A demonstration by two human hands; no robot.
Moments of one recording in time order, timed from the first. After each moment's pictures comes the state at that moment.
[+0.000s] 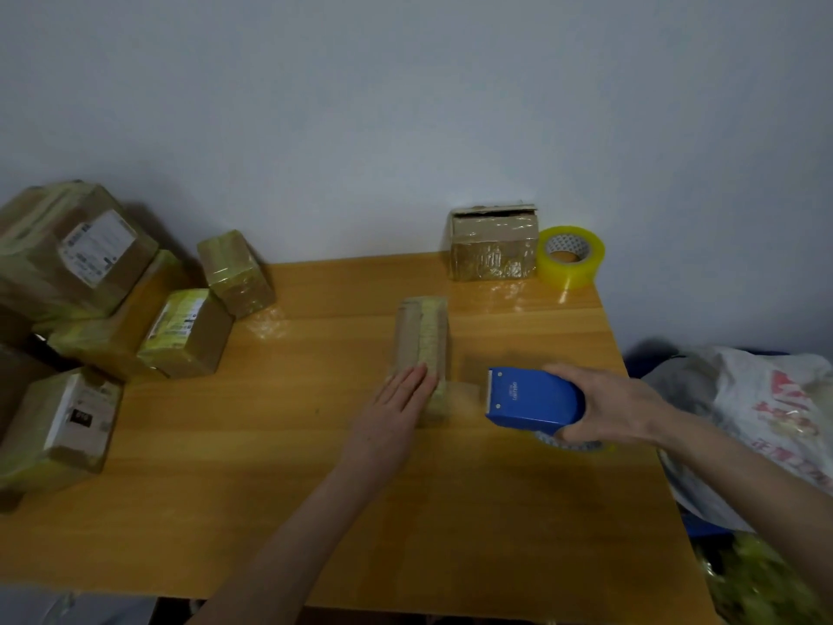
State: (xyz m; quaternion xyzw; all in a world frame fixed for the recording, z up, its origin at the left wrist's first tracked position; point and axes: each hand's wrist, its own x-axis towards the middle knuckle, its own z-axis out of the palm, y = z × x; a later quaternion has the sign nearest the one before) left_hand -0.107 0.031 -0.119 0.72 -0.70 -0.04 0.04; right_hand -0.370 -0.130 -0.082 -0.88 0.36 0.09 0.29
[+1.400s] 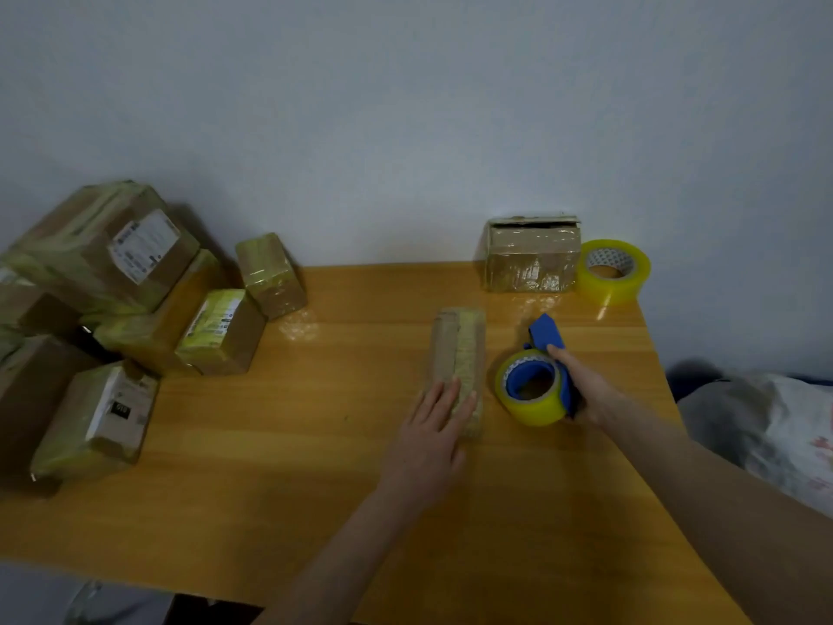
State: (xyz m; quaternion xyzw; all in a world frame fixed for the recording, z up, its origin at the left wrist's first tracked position) left_hand -0.115 0.035 -0.114 0.73 -0.68 -0.08 0.06; right_hand -0.280 -0.162 -0.134 -0.32 0.60 -0.12 0.72
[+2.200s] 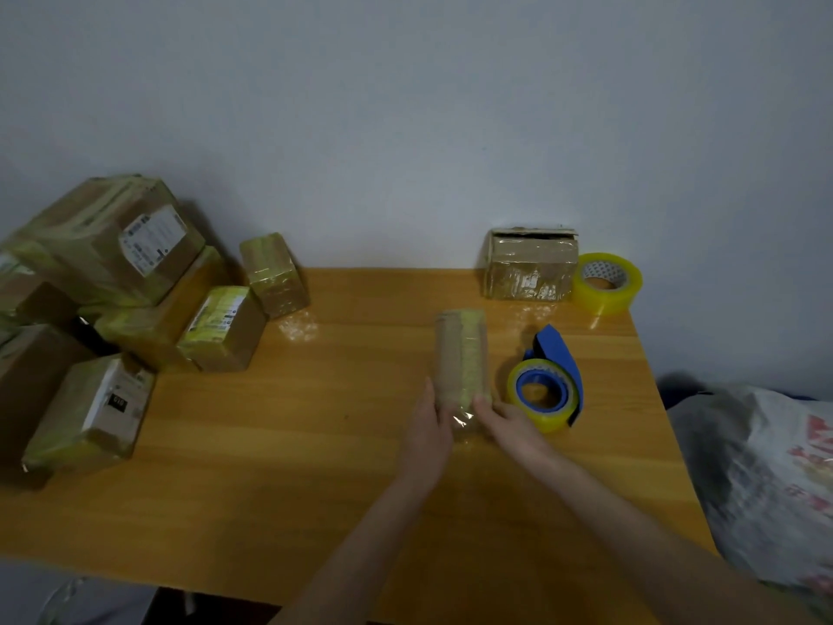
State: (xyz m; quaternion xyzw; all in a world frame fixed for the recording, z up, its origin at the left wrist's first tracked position) left_hand -0.122 0.016 -0.116 0.81 -0.37 -0.27 0.37; right_hand -0.232 -0.055 -0.113 -0.63 0.49 -0.09 0.60
